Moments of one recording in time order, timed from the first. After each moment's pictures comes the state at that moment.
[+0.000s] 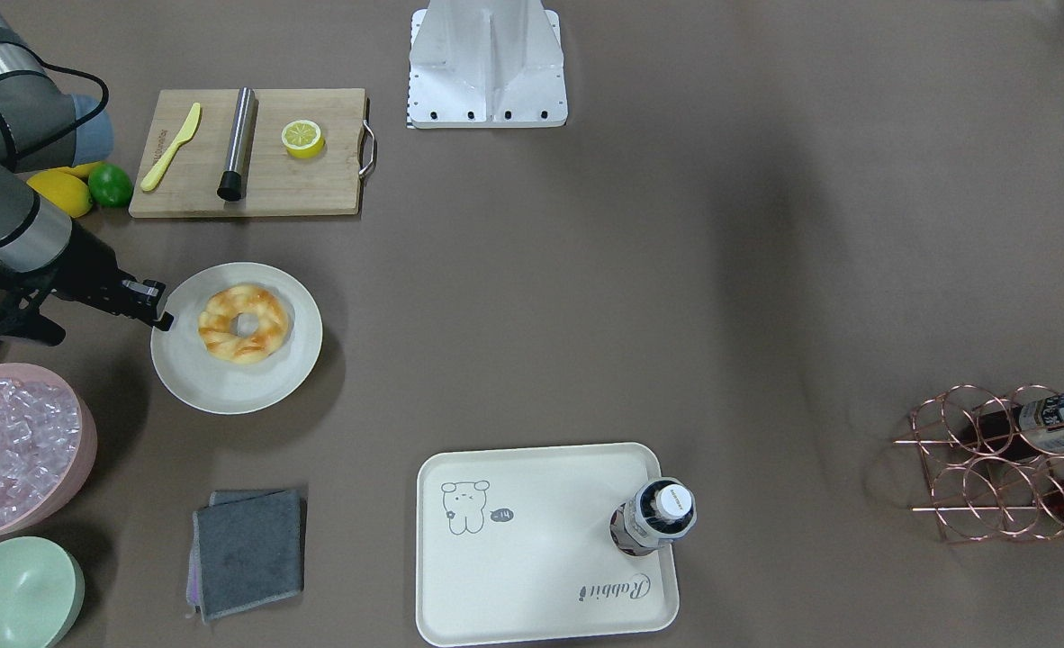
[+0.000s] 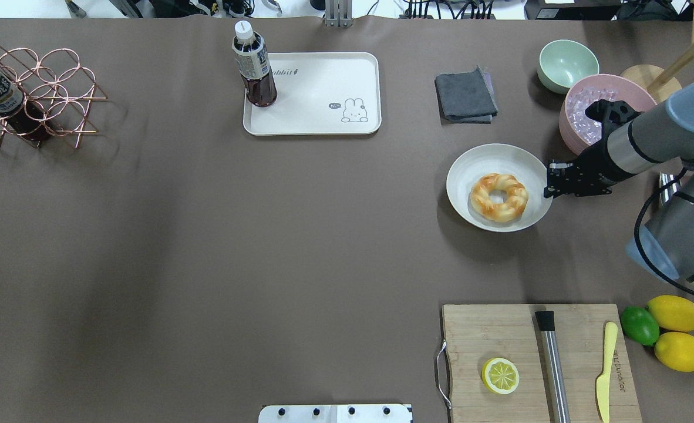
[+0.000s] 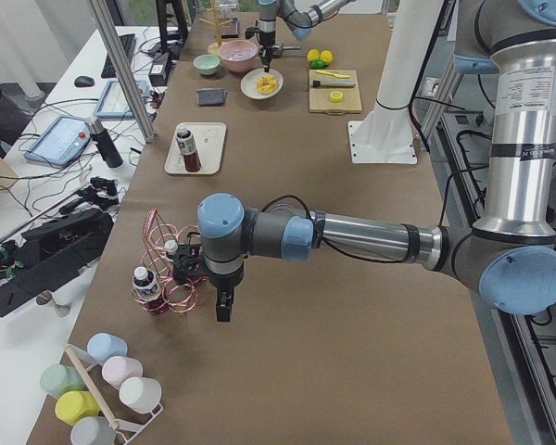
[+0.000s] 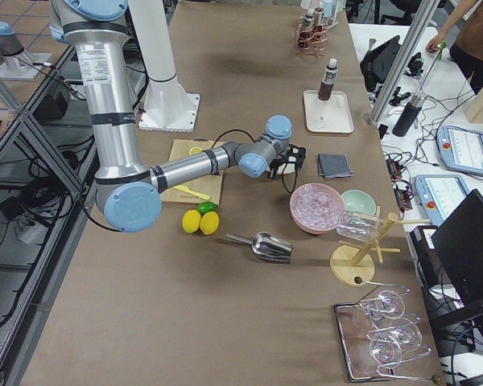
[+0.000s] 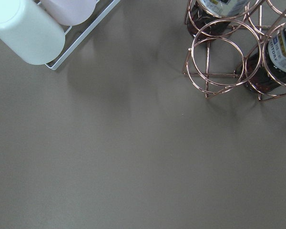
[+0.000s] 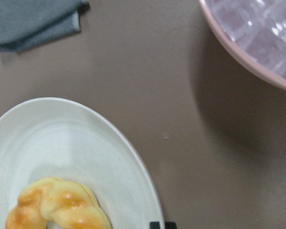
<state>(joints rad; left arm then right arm) -1.57 -1.57 -1.69 -1.56 -2.28 -0.10 0.93 -1.41 1.68 -1.06 2.26 1.19</state>
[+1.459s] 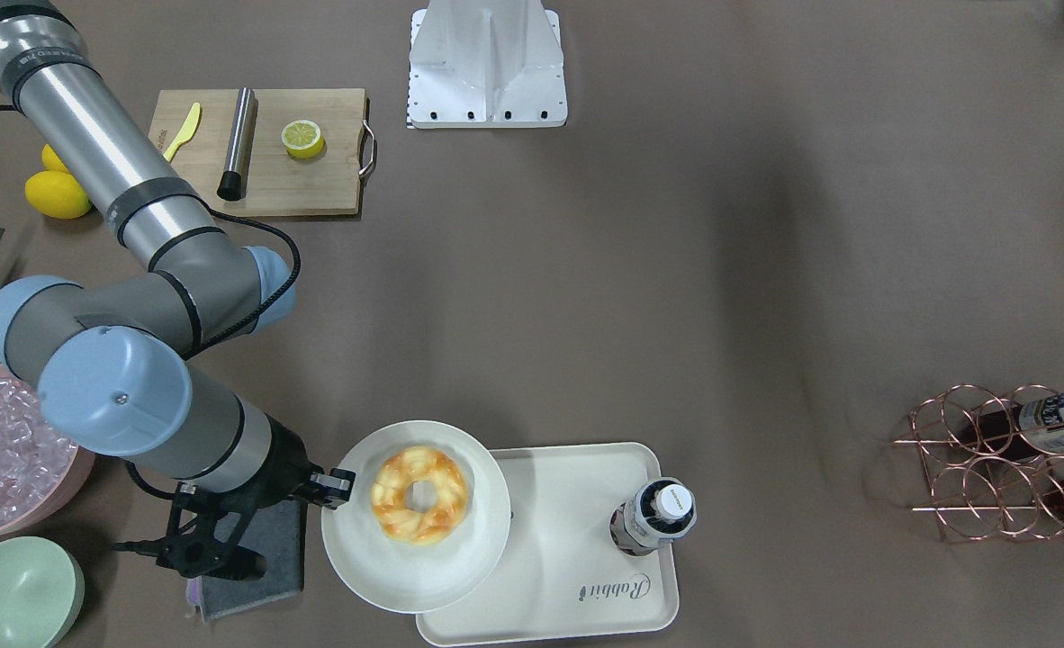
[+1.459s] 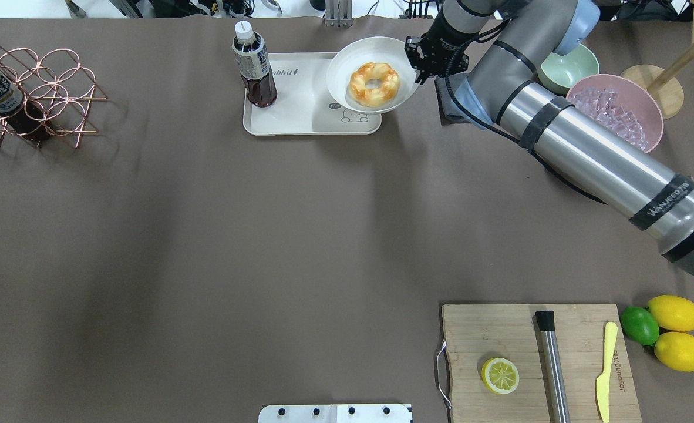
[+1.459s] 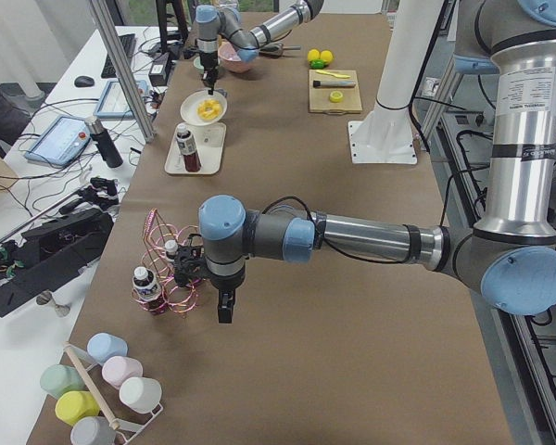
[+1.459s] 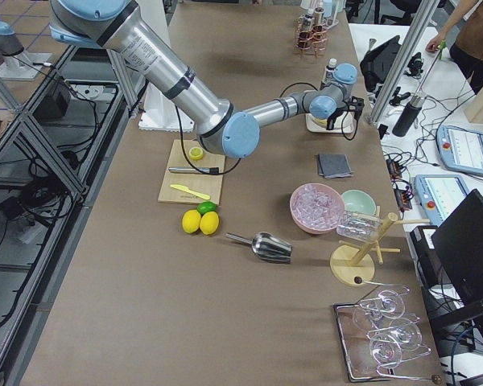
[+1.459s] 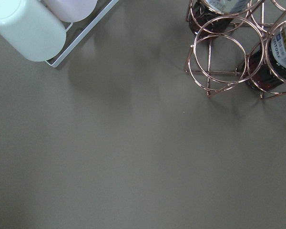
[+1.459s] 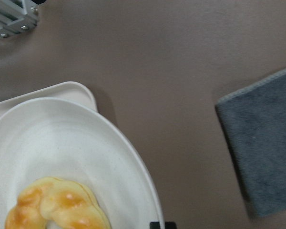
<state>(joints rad) -1.57 -1.57 -1.70 -1.56 -2.28 -0.10 0.95 -0.65 0.96 -1.09 2.24 1.17</state>
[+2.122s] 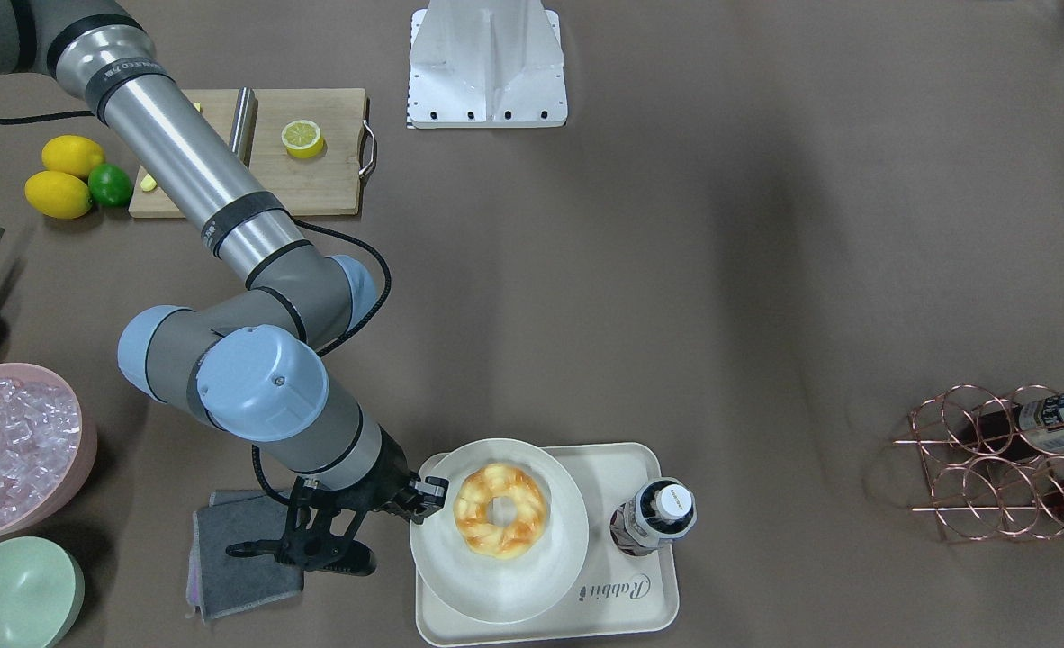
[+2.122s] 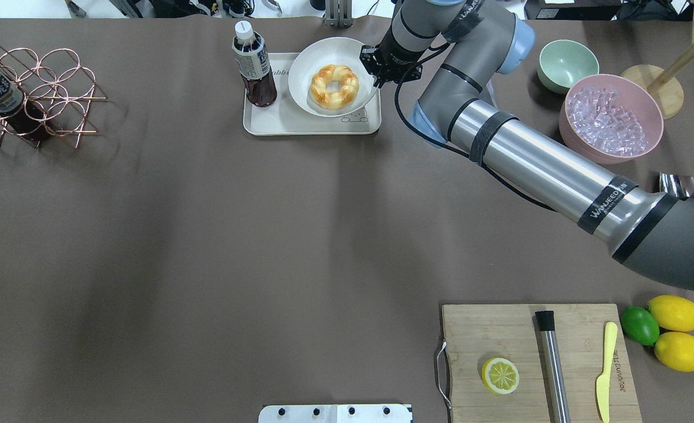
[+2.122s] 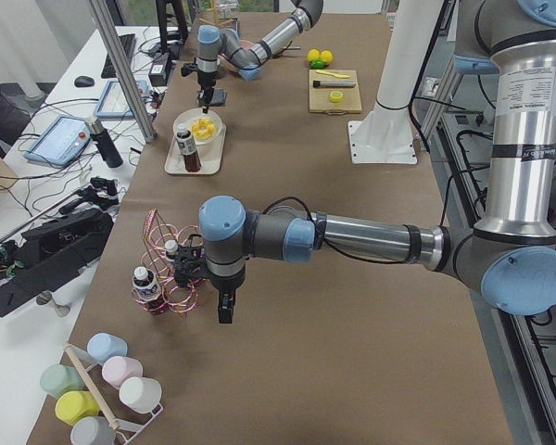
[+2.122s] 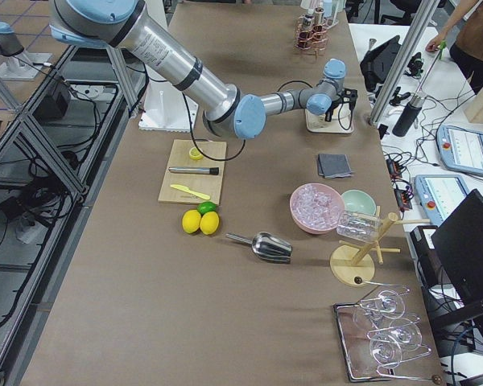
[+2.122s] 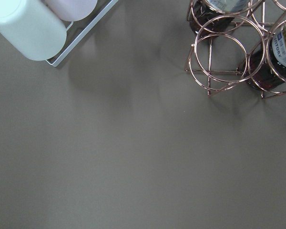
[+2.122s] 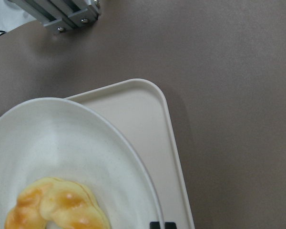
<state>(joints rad) -1.57 -1.57 -1.70 -1.56 -2.28 -0.10 0.86 -0.51 0.75 -0.88 2.10 1.27</state>
